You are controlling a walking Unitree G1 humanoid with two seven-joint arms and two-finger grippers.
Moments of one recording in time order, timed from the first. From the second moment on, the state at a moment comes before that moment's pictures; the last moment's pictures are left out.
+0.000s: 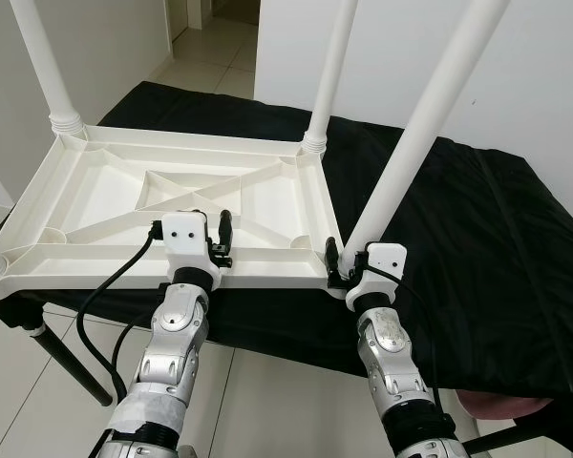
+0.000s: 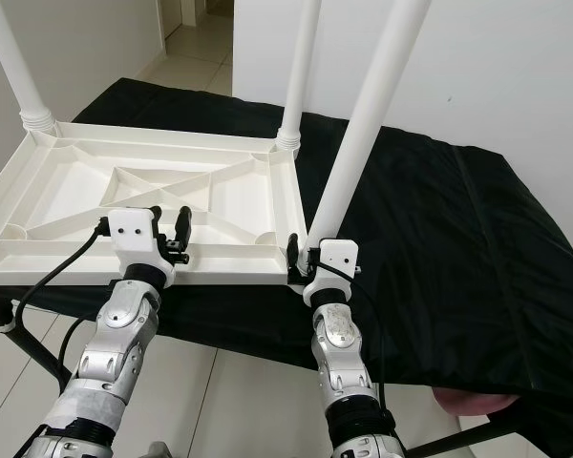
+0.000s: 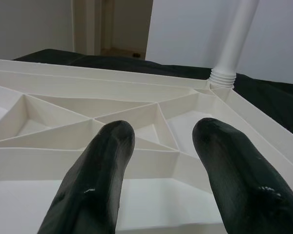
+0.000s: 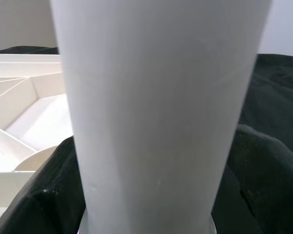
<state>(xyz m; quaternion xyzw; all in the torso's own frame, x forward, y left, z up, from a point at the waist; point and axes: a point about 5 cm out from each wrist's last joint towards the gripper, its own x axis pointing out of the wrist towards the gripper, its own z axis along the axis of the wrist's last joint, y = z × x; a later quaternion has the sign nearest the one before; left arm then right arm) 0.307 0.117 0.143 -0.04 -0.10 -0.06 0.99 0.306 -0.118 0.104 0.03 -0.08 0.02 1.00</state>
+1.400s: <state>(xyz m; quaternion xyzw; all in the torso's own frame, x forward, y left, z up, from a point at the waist) 0.289 0.080 0.120 0.05 -0.03 -0.27 0.96 0.311 -0.124 0.104 -0.02 -0.08 0.11 0.99</state>
